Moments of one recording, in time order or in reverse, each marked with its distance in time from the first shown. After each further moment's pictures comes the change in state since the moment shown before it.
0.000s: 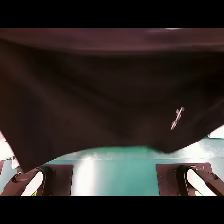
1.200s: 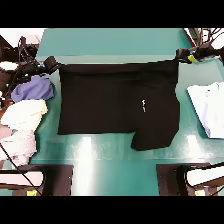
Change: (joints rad) left arm 0.000 -0.726 -0.591 -0.327 0.644 0.309; right arm 0.174 -0.702 -0.294 -0.042 -0.446 0.056
